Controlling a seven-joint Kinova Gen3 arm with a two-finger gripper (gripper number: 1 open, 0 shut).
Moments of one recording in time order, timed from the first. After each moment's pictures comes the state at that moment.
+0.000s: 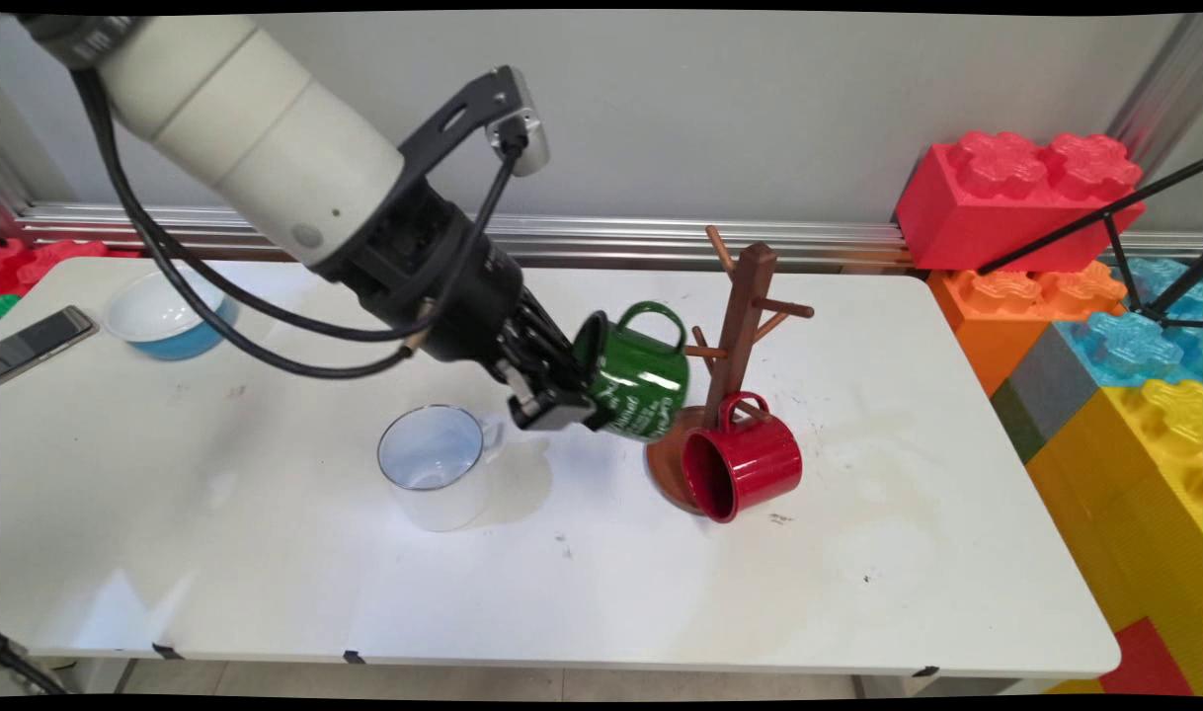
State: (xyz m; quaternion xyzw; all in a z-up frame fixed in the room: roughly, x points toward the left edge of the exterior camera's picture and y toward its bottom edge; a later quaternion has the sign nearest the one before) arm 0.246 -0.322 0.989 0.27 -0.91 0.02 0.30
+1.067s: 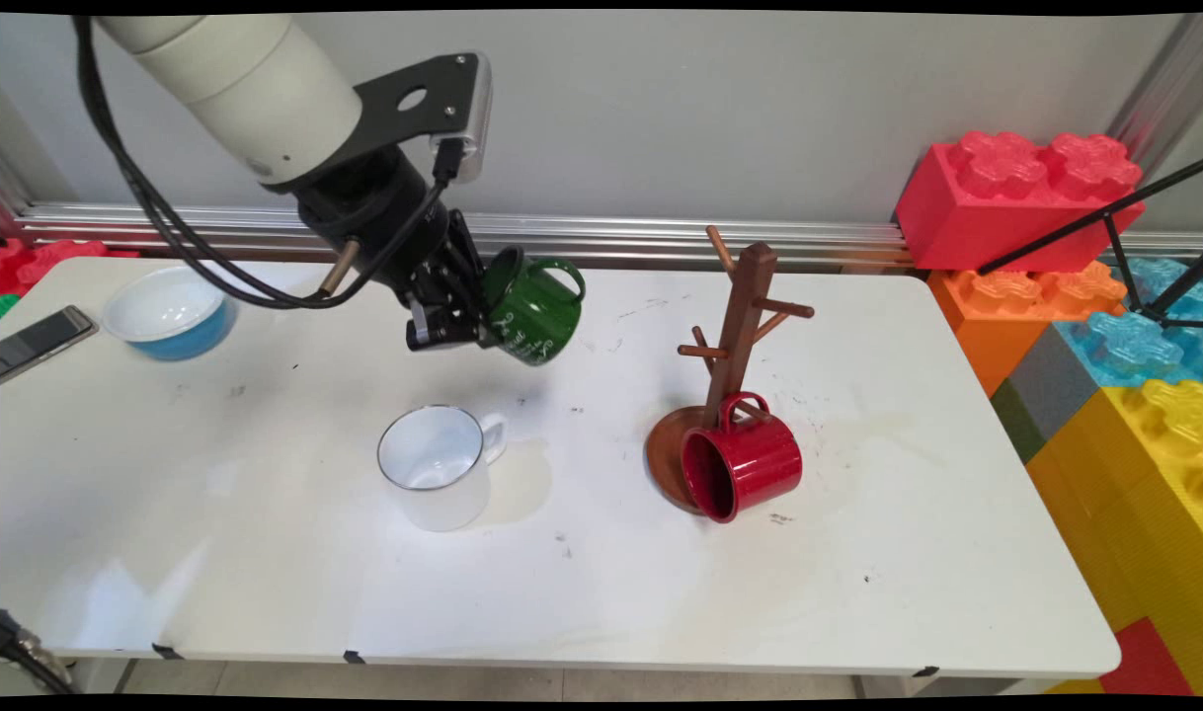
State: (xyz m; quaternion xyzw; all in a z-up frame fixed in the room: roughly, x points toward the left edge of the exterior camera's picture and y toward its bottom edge) arm 0.287 -0.363 1.001 0.15 -0.97 0.11 0.15
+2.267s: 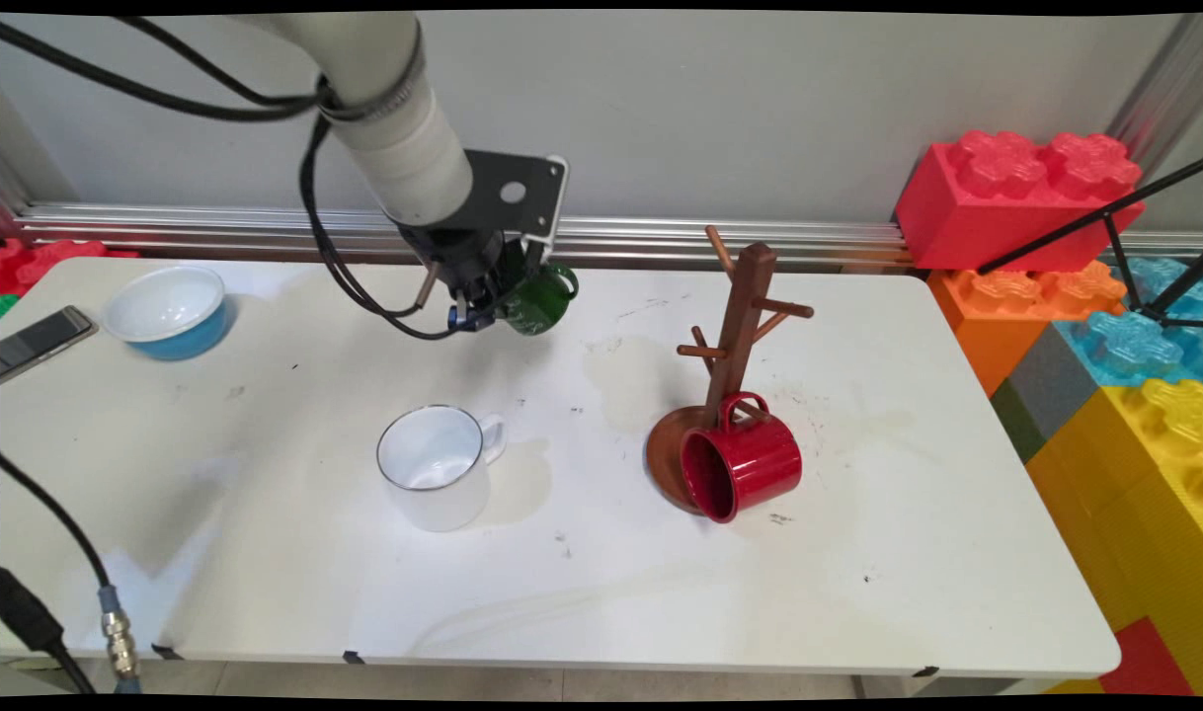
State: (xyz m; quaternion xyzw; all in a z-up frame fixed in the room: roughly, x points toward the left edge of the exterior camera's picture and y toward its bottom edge) arm 0.267 -0.448 0.917 0.08 -0.98 0.18 -0.01
